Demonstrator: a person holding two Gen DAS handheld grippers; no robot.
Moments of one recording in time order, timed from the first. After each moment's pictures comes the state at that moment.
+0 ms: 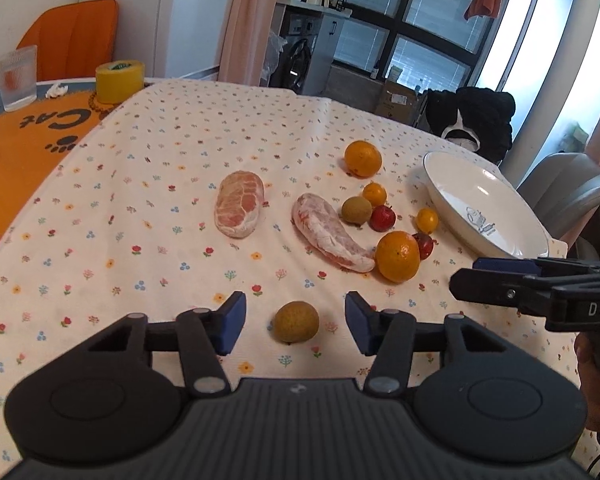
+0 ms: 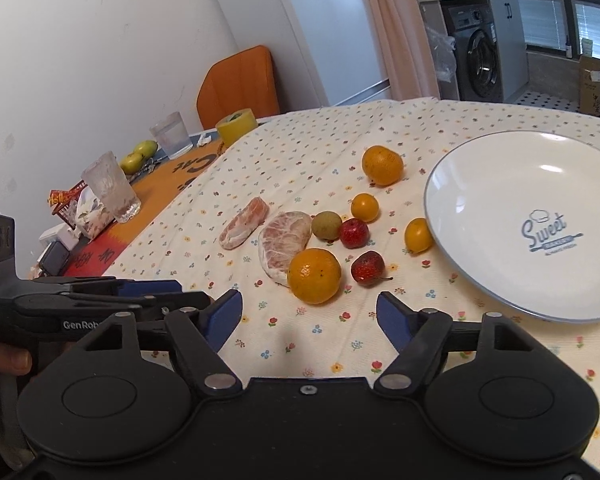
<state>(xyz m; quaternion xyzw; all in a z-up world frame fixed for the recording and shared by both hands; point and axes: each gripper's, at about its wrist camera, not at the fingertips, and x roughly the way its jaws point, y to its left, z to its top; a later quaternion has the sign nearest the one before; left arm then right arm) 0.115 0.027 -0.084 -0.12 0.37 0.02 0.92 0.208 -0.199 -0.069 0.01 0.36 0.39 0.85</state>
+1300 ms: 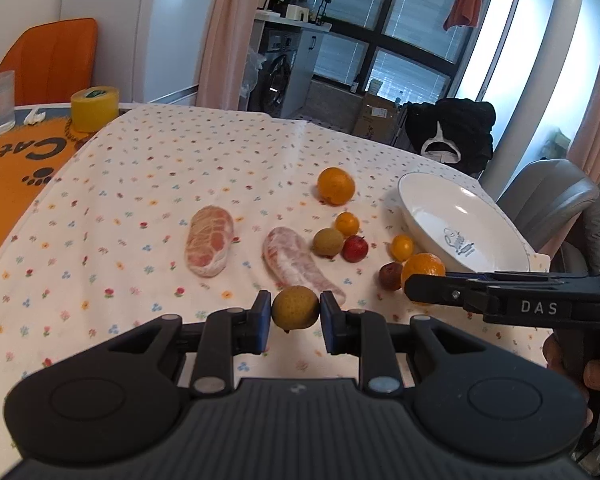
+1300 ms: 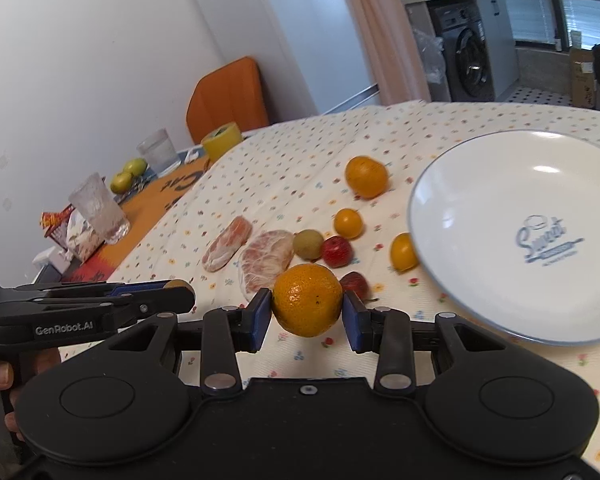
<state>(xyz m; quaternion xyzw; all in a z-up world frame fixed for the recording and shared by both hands) 0.127 0.018 -0.067 -0.12 0.34 -0.01 0.93 0.224 -0.208 -0.071 0.04 0.35 0.37 0.86</state>
